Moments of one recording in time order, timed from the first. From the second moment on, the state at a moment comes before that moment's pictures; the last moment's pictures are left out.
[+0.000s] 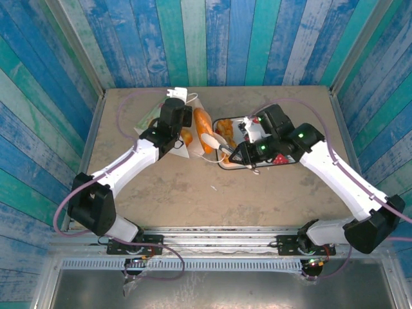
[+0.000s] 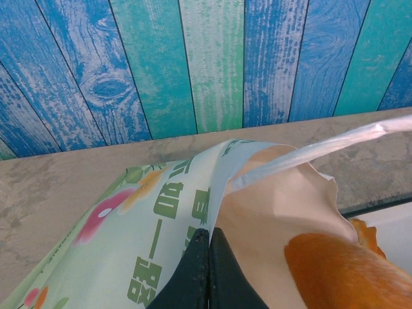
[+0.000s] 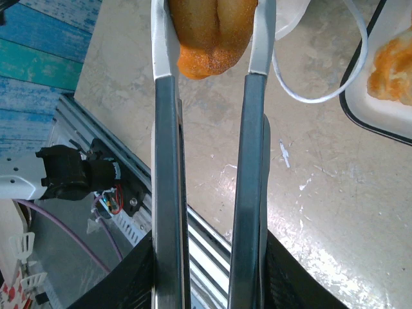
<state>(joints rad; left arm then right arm) -0.51 1.48 1.13 -0.03 -0.42 -0.09 0.62 1.31 1.35 -1.00 -0.48 0.38</state>
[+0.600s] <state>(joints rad) -0.48 1.49 1.13 -0.03 -0.41 -0.10 0.42 1.13 1.35 -1.12 -0.37 0.33</state>
